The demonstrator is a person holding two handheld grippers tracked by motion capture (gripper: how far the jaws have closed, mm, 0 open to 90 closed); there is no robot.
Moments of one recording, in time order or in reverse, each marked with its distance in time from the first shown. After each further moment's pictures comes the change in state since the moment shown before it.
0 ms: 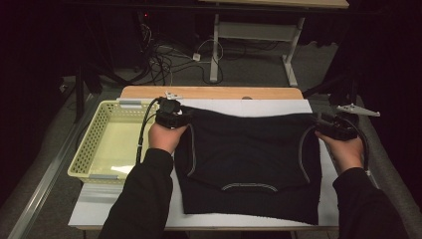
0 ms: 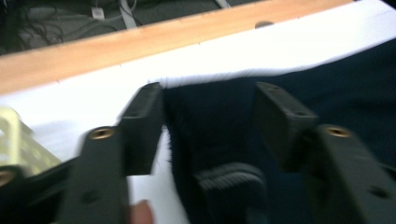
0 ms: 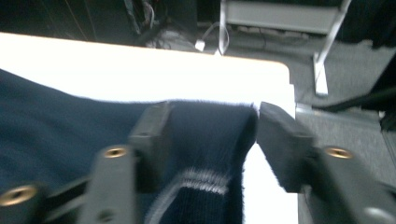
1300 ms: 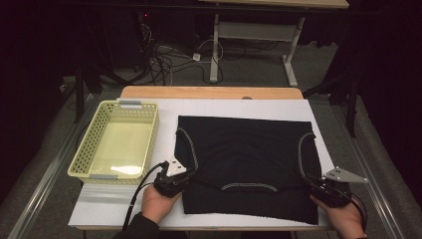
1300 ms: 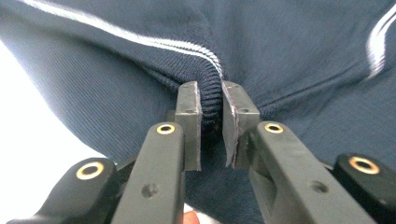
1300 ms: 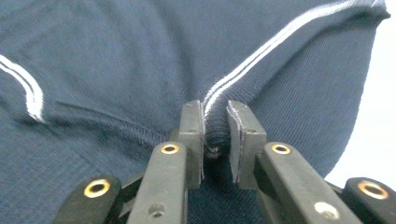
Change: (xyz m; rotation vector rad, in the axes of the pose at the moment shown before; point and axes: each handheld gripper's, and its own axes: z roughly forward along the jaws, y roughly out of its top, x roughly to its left) left arm -0.051 -0.153 -0.046 0.038 -0.220 0.232; right arm 0.067 -0.133 -0.075 0.155 0.117 -0.142
